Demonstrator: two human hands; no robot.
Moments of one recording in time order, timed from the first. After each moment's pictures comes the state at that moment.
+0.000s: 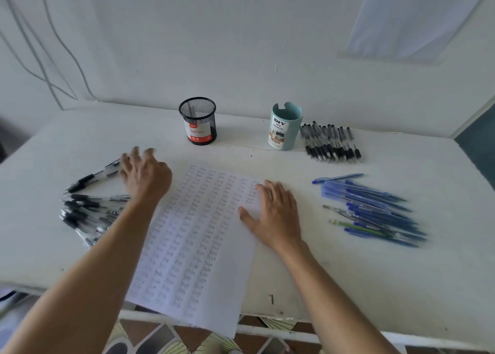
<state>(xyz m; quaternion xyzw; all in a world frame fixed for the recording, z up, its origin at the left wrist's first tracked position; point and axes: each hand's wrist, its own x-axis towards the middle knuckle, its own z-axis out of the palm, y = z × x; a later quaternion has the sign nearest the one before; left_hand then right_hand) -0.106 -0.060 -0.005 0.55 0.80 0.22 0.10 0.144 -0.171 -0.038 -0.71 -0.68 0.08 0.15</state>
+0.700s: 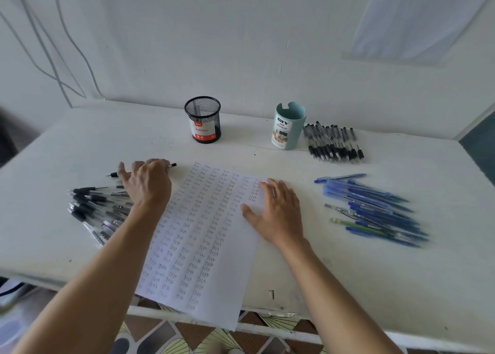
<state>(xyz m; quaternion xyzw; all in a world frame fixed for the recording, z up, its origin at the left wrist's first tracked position) -0.113 -0.080 -0.018 0.61 0.77 0.20 -0.04 0.144 -0.172 -0.037 -0.72 -0.67 0.10 0.16</state>
